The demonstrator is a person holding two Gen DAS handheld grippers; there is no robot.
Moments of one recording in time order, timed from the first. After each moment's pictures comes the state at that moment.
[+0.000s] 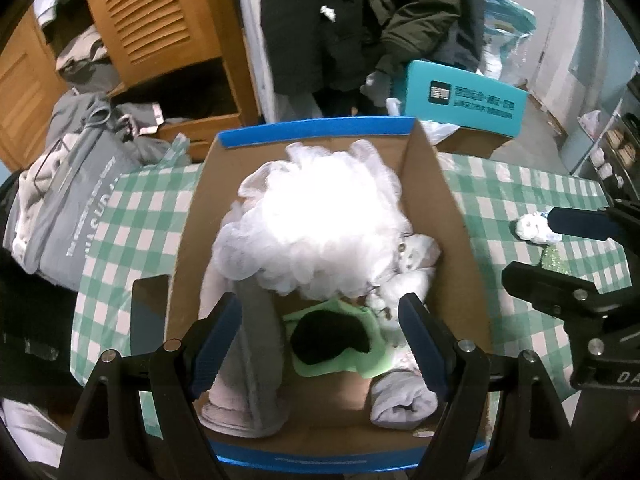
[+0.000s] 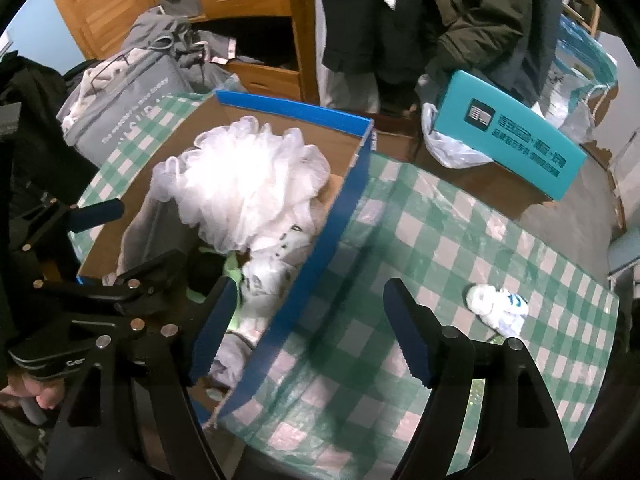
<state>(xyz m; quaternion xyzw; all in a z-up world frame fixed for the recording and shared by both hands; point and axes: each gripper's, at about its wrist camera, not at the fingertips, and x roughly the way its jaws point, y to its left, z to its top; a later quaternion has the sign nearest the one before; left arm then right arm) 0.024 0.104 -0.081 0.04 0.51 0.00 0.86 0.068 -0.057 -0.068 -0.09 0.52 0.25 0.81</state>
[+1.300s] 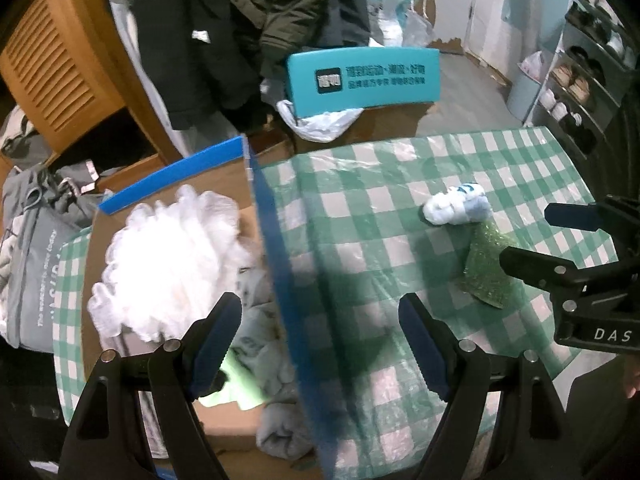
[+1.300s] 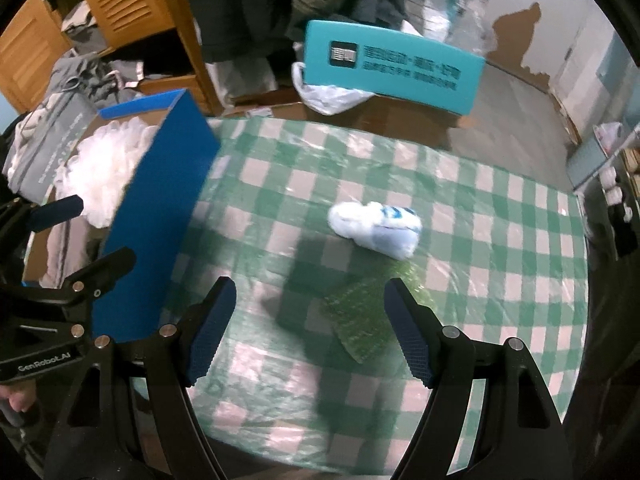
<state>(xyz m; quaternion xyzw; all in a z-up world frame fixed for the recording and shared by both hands) 0.038 -0.031 -0.087 0.11 0.51 -0.09 0.85 0.064 -0.209 -0.094 -0.02 0.55 0.13 0.83</state>
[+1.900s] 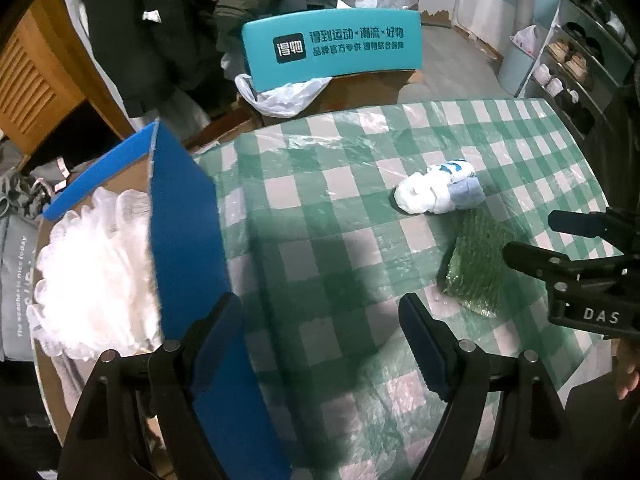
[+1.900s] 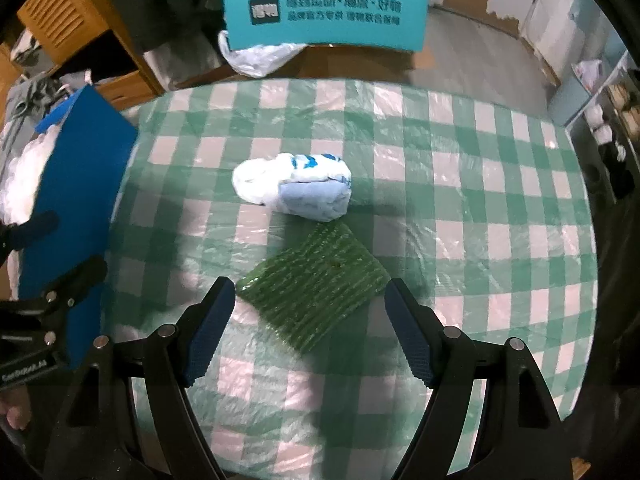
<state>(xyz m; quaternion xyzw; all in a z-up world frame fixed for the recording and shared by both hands) 0.063 -0.075 -0.132 0.12 0.55 -0.11 0.82 0.085 -0.271 -0.153 0.03 0.60 0.07 0.80</state>
